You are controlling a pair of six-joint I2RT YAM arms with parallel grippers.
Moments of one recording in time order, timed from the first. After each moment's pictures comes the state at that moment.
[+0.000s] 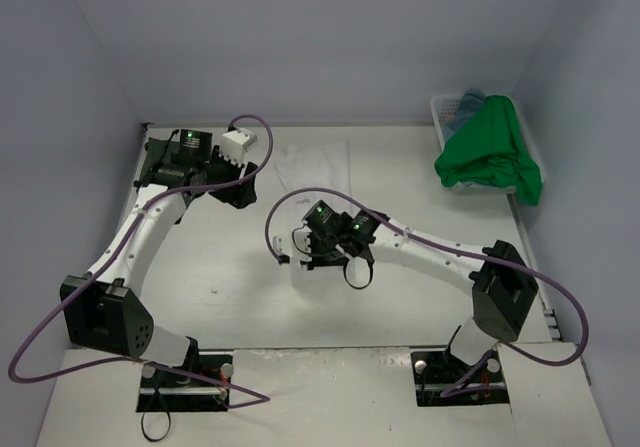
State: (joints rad) left arm -0.21 1.43 1.34 -0.73 0.37 0.23; right arm 0.97 1.60 1.19 -0.66 -0.05 -0.75
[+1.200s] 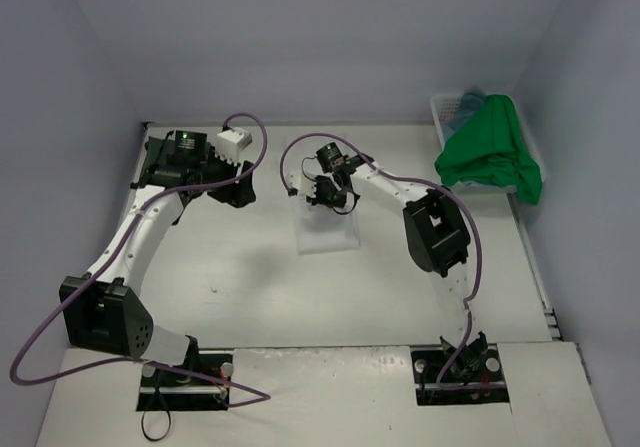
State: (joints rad) left arm -0.17 1.42 1.31 -0.70 0.42 0.19; right arm 0.59 2.17 1.70 -0.65 -0.17 -0.94
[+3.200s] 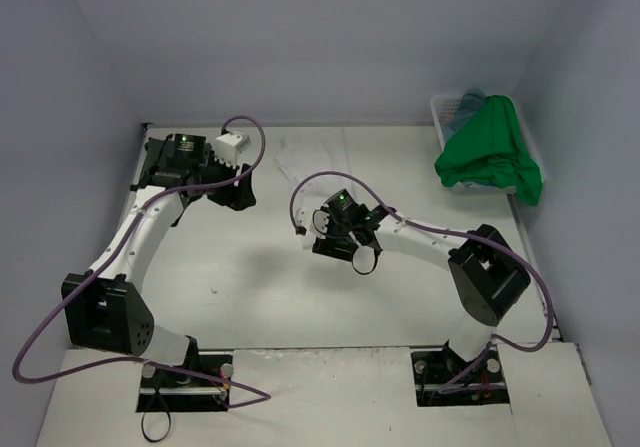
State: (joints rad) left arm -0.15 1.43 1.29 -0.69 0.46 0.18; right arm 0.75 1.70 1.05 -0.34 -0.04 -0.68
